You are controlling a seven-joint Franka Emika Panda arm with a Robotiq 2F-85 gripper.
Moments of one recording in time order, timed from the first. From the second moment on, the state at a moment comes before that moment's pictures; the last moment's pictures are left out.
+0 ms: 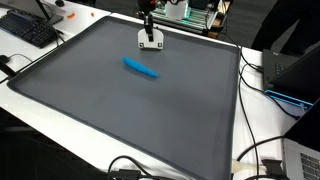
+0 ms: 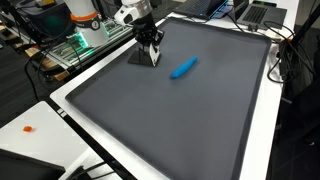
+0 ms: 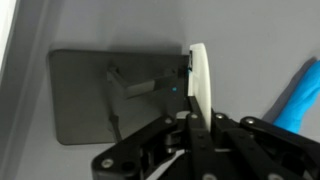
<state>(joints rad) 0.04 -0.02 0.05 -2.74 0.60 2.84 0.65</state>
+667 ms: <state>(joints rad) 0.04 -0.13 0.05 -2.70 0.47 2.67 0.74</state>
